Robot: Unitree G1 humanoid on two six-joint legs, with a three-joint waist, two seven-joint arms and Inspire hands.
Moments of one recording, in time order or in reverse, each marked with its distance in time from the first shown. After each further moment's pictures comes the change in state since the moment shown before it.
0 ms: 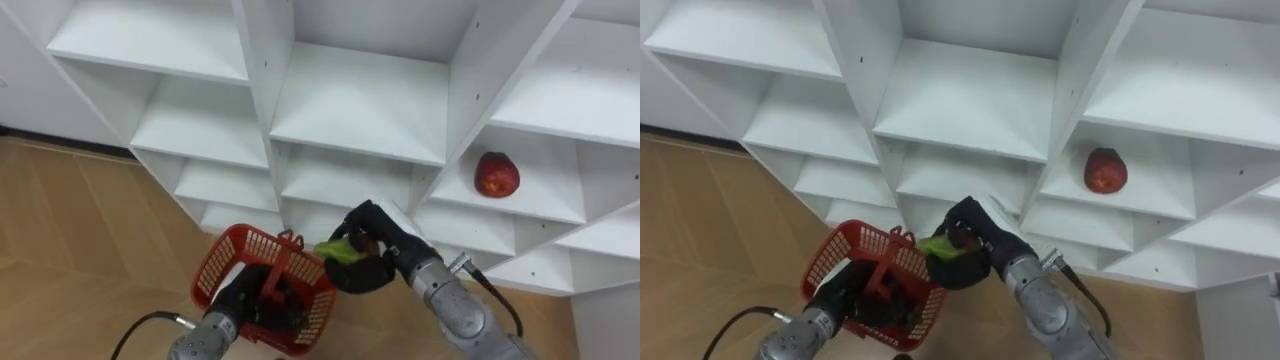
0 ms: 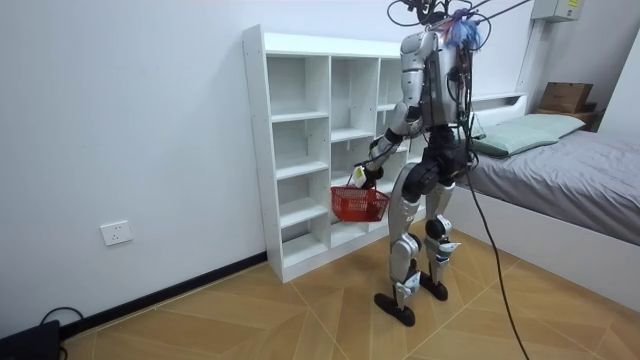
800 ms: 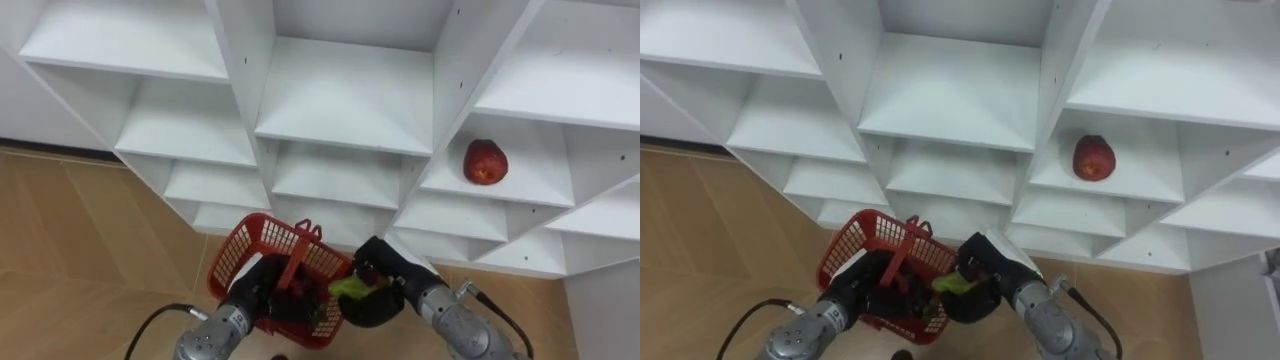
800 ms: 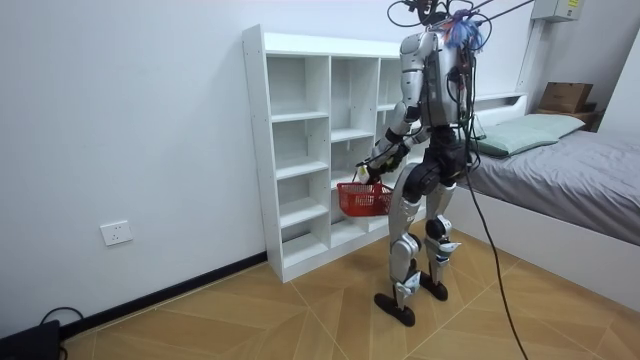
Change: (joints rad) left arm -0.001 -0.006 -0.023 -0.006 -0.081 -0.036 -0.091; right arm 0.007 0.000 -0.013 0.115 -0.041 0.001 0.035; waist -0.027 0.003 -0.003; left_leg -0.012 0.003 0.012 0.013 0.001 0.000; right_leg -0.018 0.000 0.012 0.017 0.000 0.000
